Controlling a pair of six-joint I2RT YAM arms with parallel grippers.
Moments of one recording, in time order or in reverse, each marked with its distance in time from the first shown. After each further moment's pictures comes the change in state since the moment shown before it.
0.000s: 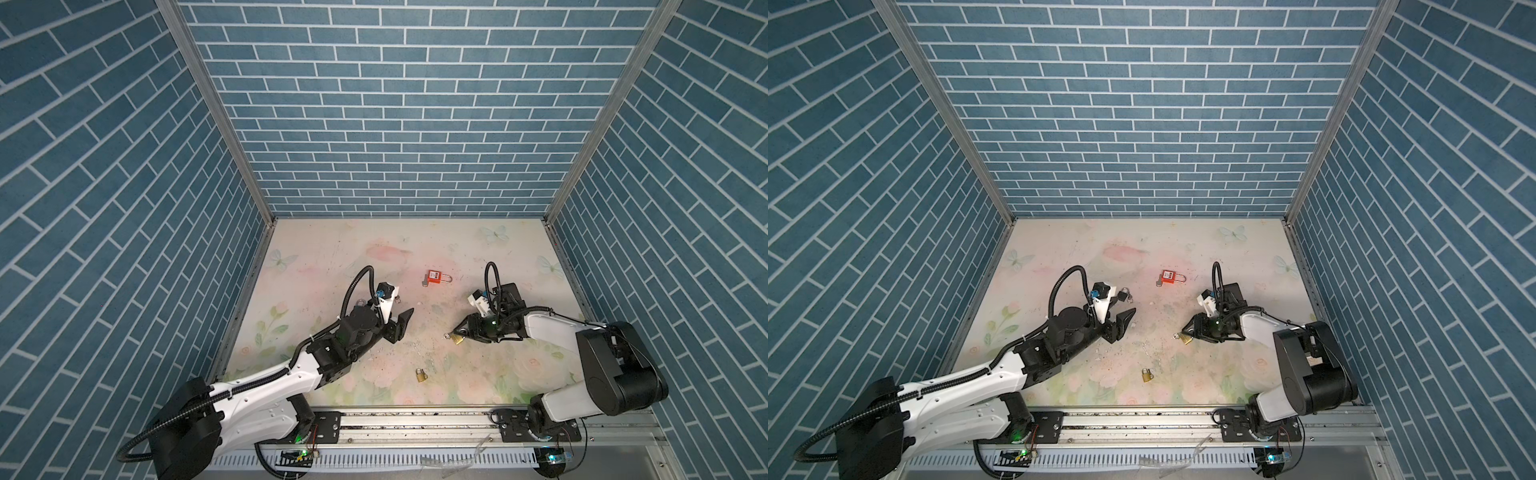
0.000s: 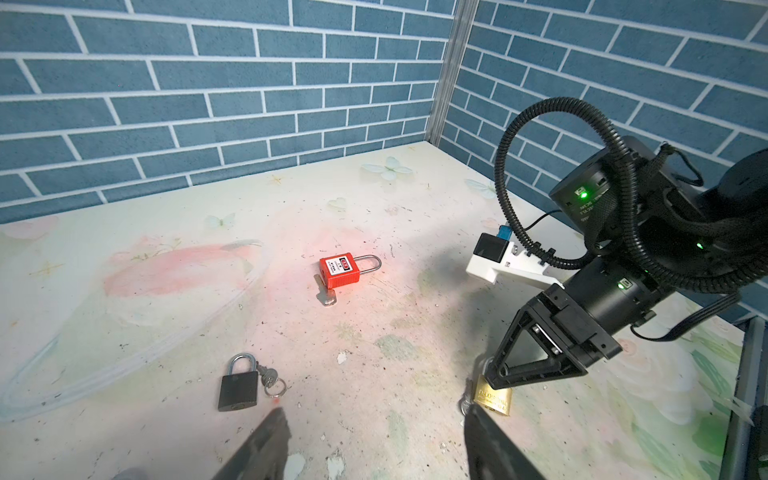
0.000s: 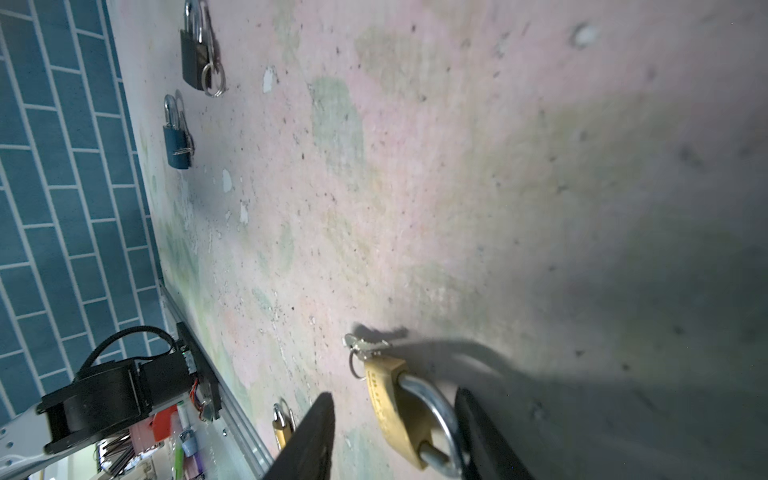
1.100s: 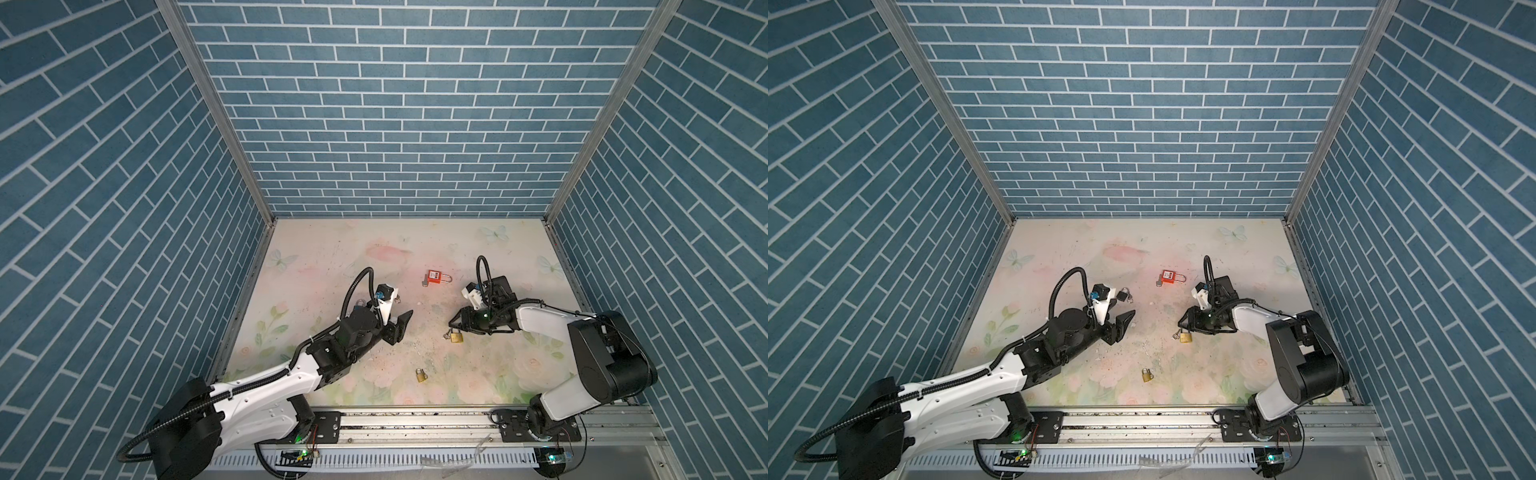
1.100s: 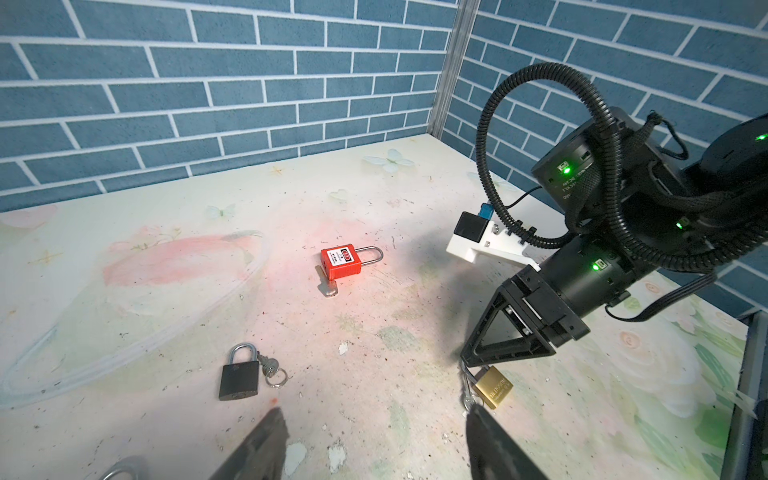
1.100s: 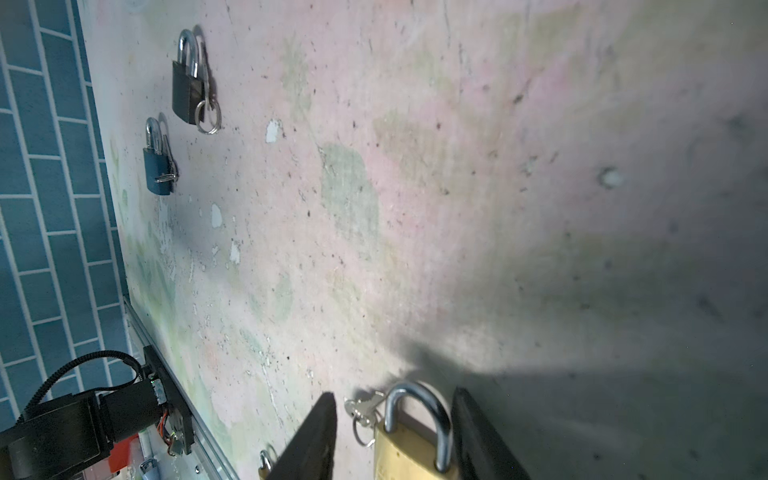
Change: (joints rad) left arm 0.000 -0.008 -0.018 -0.001 -0.001 -0.007; right arm 0.072 0.085 0.090 0.031 0.074 0.019
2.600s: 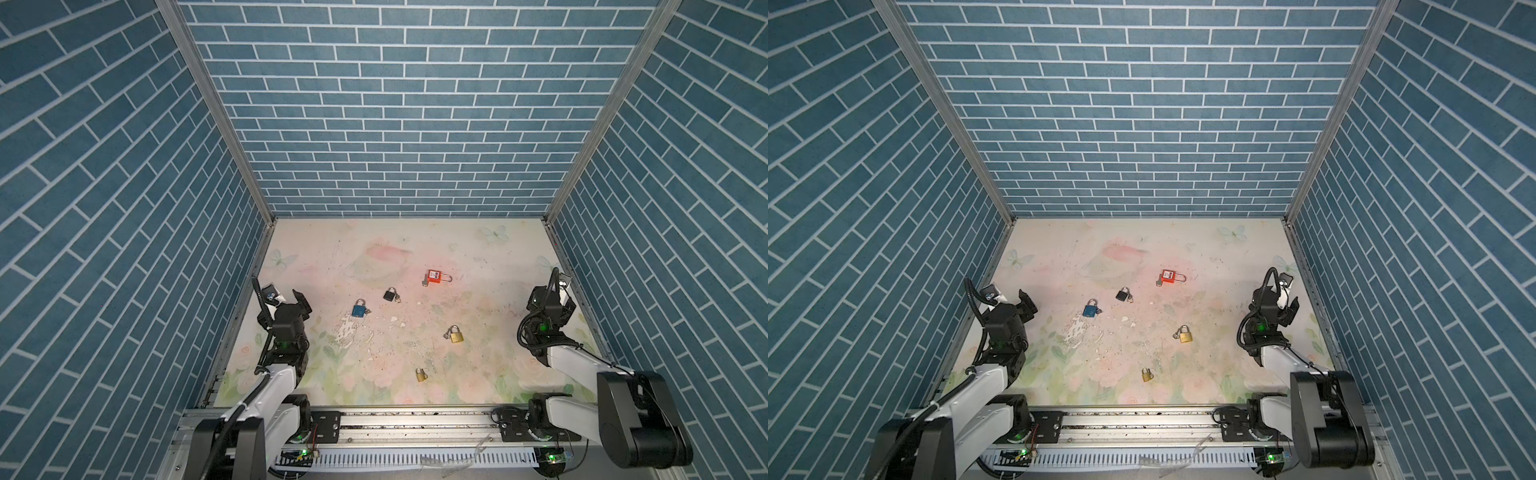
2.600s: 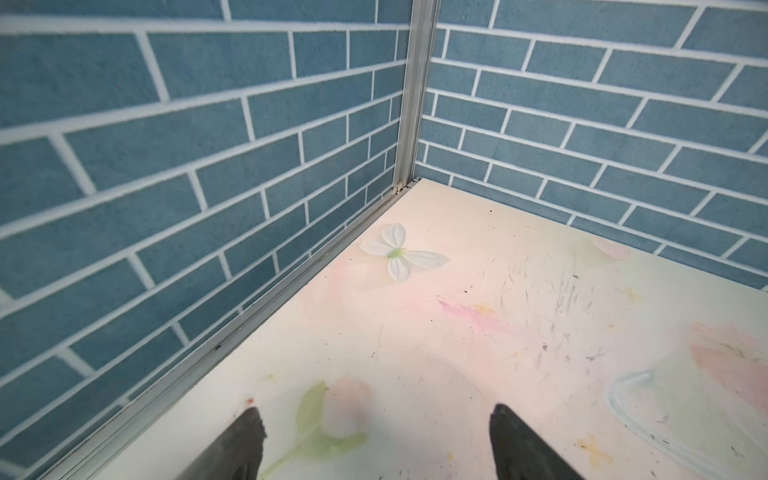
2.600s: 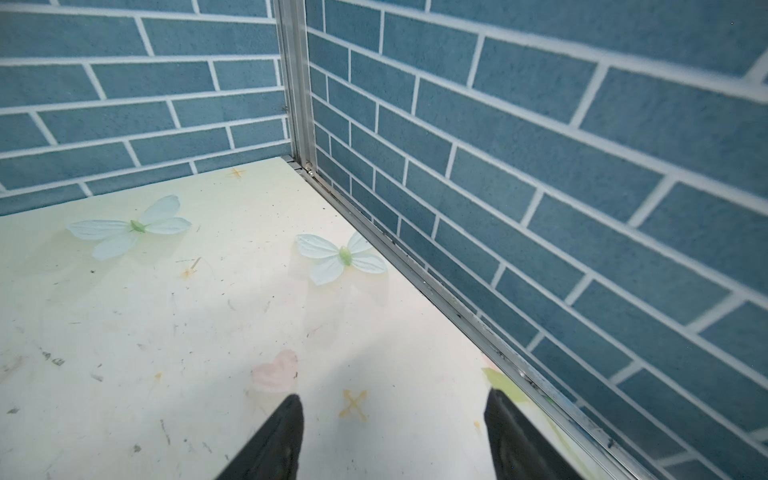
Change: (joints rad) left arm 0.905 0.001 -0.285 0.286 -0.291 -0.009; right arm -0.285 -0.296 -0.371 0.850 1.279 -0.258
